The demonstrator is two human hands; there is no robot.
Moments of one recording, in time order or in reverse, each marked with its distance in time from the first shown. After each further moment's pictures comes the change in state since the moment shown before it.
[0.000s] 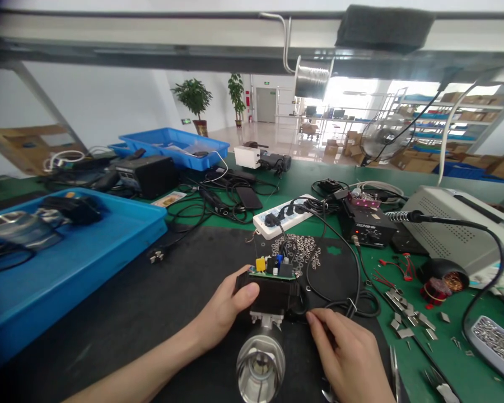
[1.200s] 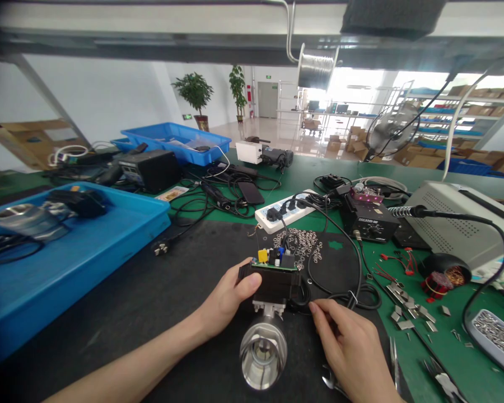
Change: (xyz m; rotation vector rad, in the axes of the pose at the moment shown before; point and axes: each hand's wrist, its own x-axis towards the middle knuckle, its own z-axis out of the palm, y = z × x) left_hand 0.000 -0.004 0.000 0.033 0.034 0.000; right_hand 0.000 -0.003 -0.001 0.081 -0.036 0.168
